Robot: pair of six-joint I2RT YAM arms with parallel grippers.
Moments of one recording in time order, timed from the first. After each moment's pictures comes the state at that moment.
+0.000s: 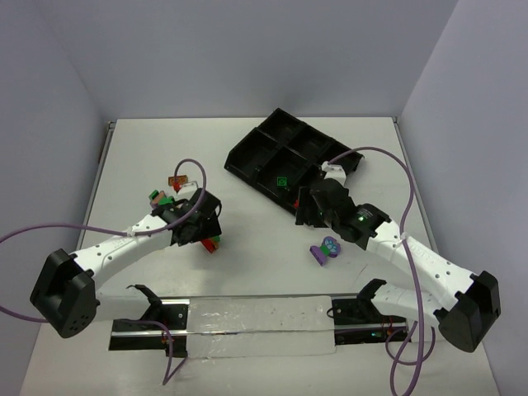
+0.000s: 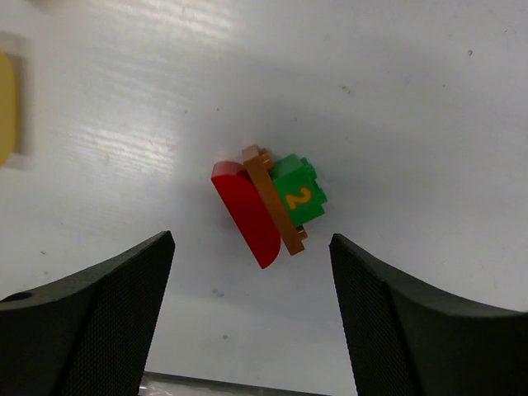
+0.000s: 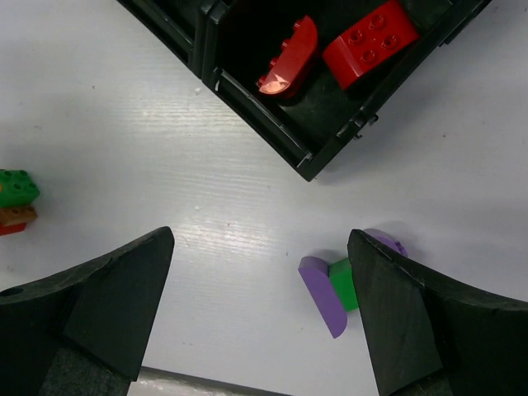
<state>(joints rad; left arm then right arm) -0.72 1.26 0.82 -0.71 -0.41 -0.90 0.69 1.04 0.85 -0.61 0.33 0.60</state>
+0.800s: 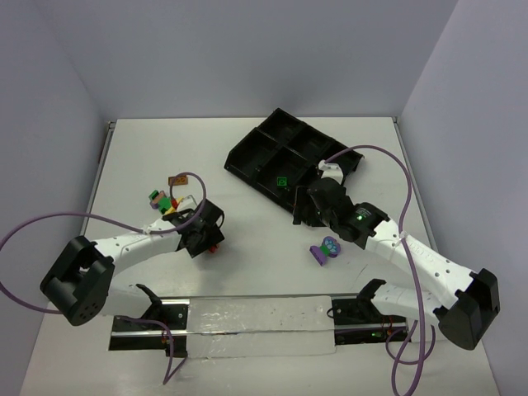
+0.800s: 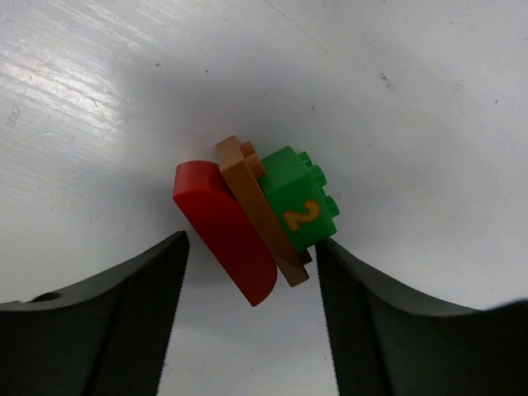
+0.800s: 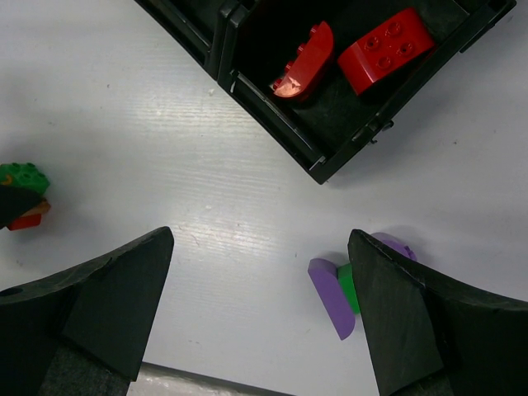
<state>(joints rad) -0.72 1.34 0.67 -0.53 -0.33 -1.17 0.71 1.06 0.87 -0.60 0.33 0.59</state>
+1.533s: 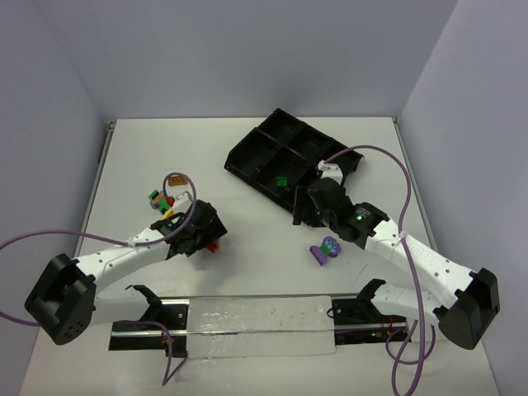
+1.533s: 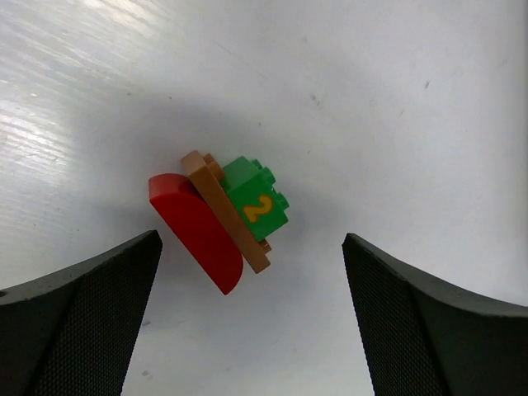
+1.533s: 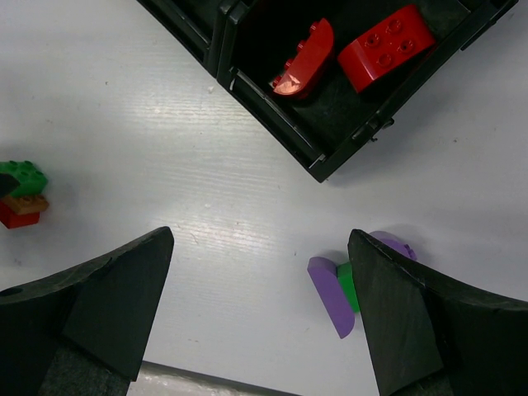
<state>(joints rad) -0.72 1.21 0.61 -0.44 -0.35 -1.13 0.71 1.06 0.87 -0.60 0.33 0.59</state>
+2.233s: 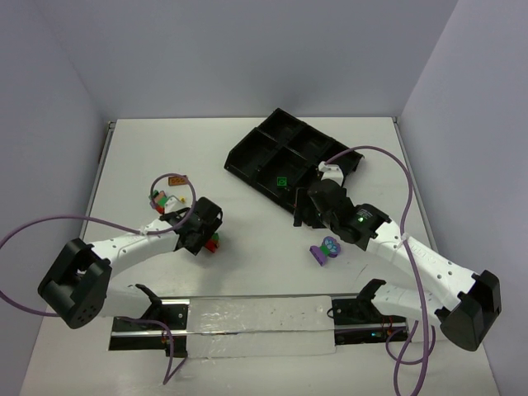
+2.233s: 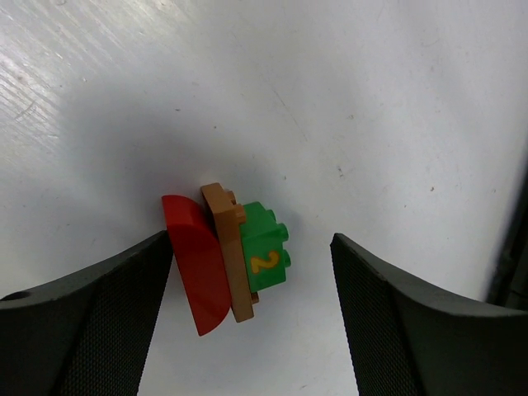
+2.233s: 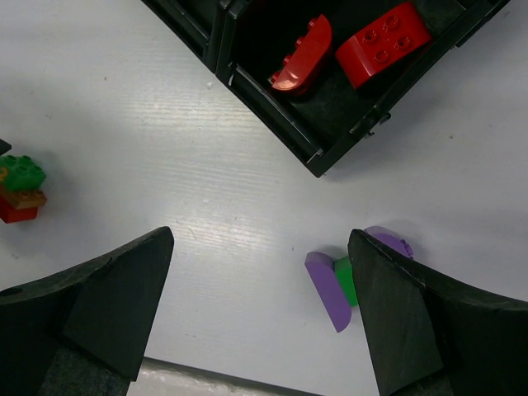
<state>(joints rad) -0.71 1.33 0.67 -0.51 -0.46 -1.50 0.72 1.04 0.87 -0.62 0.34 0.59</state>
